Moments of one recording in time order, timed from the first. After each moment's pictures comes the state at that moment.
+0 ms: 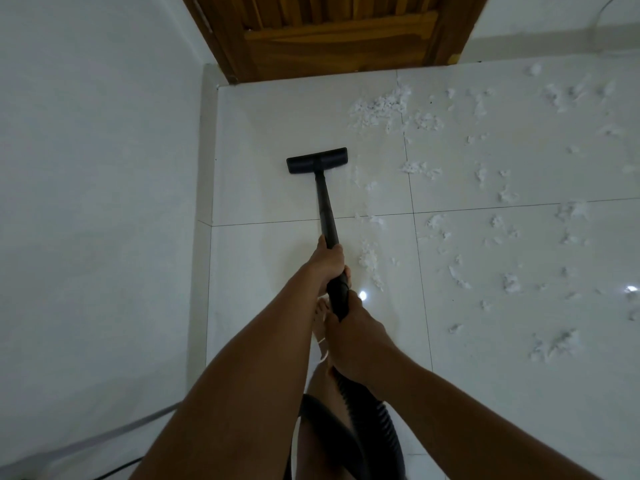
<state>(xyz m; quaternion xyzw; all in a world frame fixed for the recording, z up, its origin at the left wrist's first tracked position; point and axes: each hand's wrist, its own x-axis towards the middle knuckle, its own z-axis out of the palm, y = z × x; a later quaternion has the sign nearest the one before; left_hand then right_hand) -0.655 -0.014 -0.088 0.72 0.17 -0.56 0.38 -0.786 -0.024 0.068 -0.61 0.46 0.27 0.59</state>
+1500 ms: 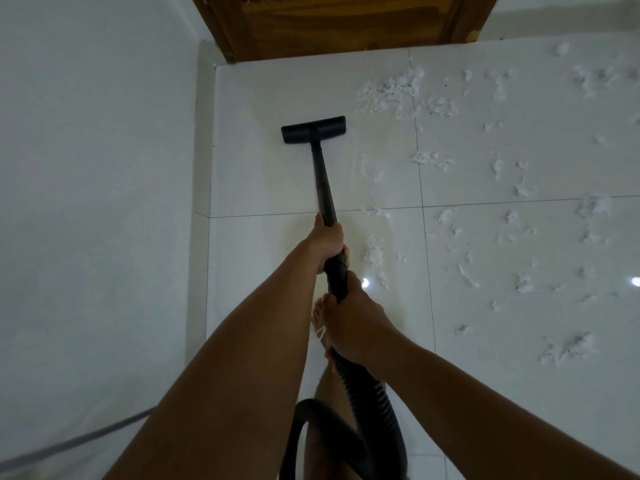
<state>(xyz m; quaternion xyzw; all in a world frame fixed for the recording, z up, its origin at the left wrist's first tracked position) -0.617 -0.032 -0.105 0.72 0.16 -0.55 0.39 -0.756 -0.038 0.028 -0.59 0.45 0.26 0.62</state>
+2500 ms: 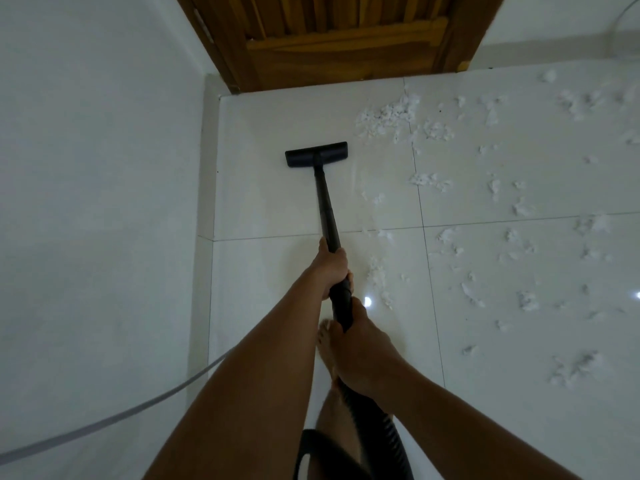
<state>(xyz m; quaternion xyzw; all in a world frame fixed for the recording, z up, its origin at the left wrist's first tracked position) -0.603 -0.037 -0.106 0.73 0.16 -0.55 0.38 -0.740 -0.043 0.034 -0.61 0.44 0.28 0.60</state>
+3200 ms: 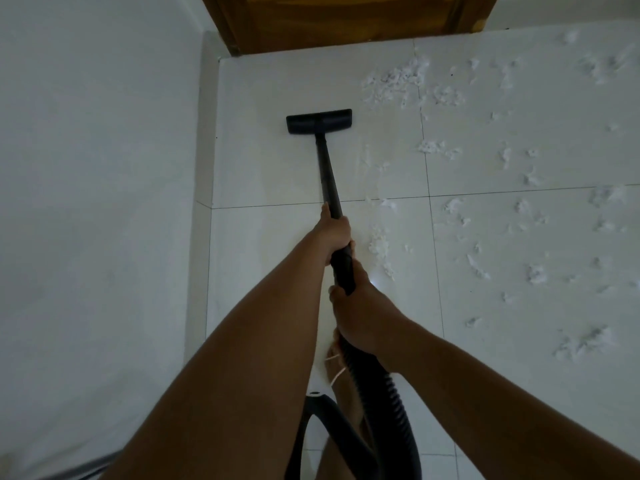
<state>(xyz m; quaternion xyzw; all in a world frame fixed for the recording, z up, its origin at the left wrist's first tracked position) -0.639 -0.021 -0.117 0.75 0.14 -0.53 0.38 -0.780 -0.027 0.006 -0.60 0.43 0.28 0.62</state>
